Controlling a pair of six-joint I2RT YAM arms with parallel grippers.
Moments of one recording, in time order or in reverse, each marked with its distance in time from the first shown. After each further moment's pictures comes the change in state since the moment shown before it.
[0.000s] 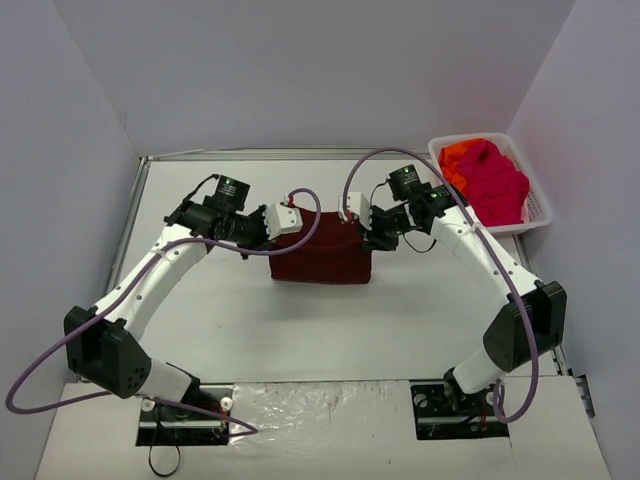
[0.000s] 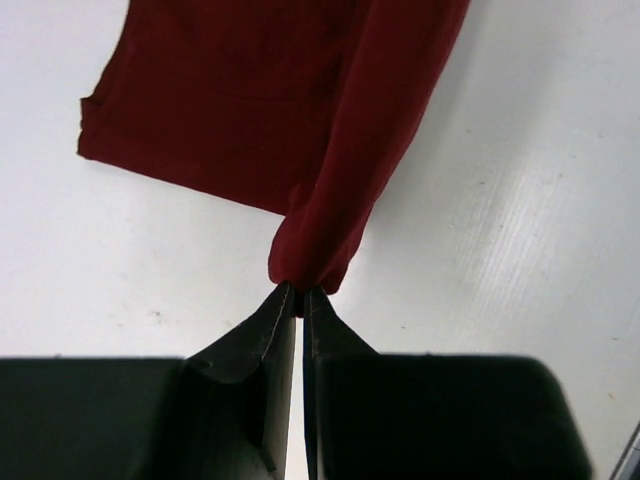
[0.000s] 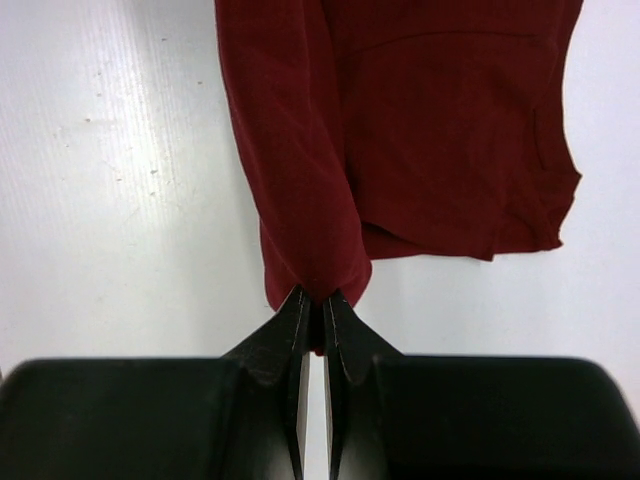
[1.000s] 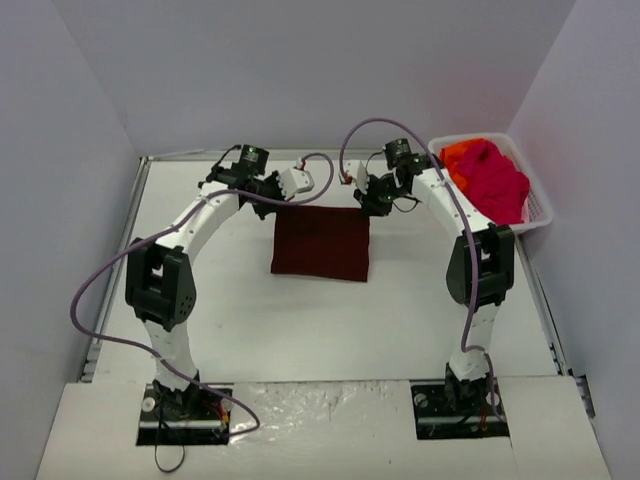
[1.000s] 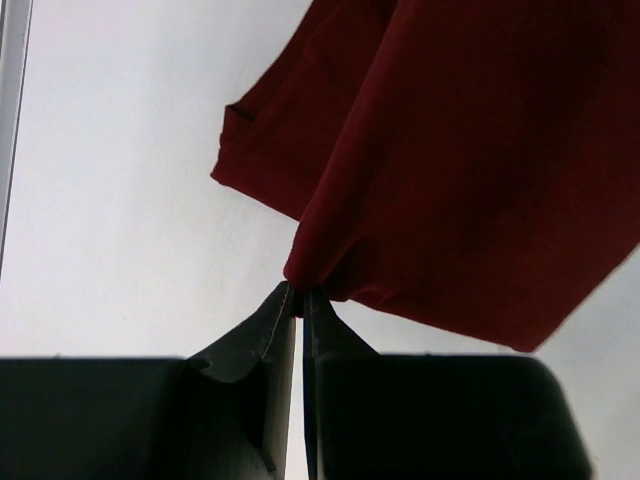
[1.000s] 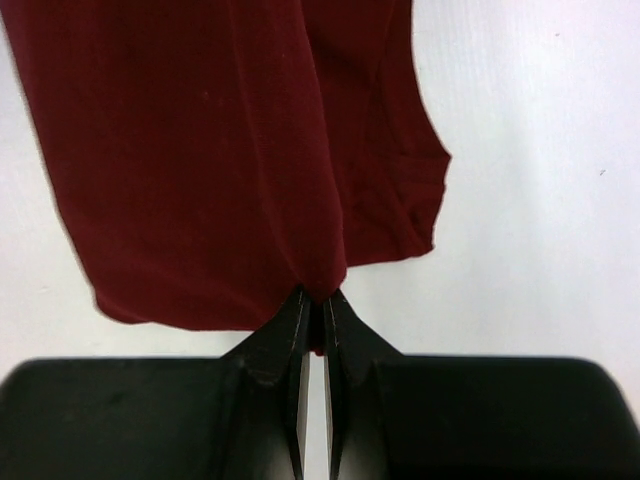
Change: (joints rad) left arm 0.068 0.446 0.328 0.161 -0.122 -0.013; right arm -0.132 0.457 0.356 0.079 0.015 -0.023
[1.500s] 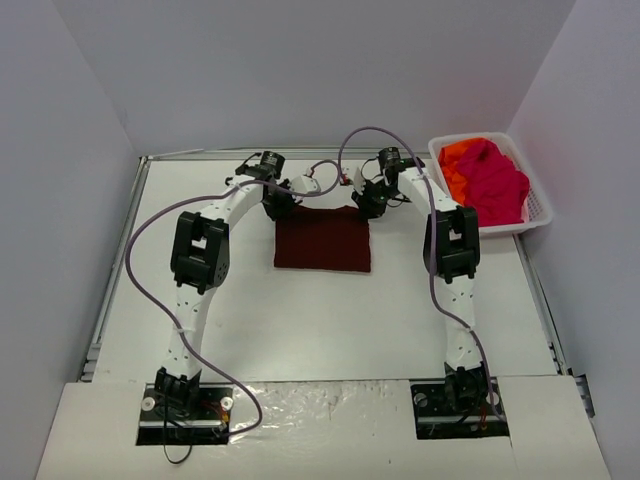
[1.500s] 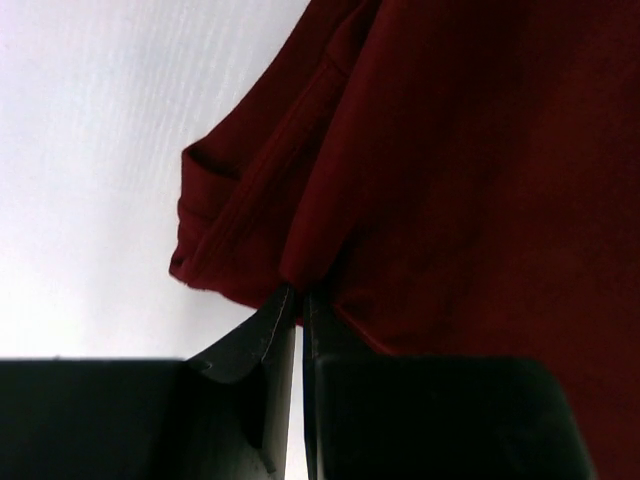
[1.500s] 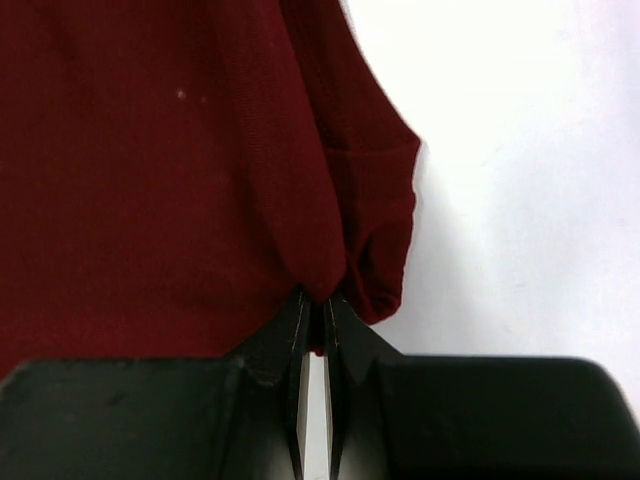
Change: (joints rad) left arm 0.024 0.469 0.357 -0.060 -0.010 0.007; right arm -0.058 0.432 0.302 0.007 -0.009 -0.002
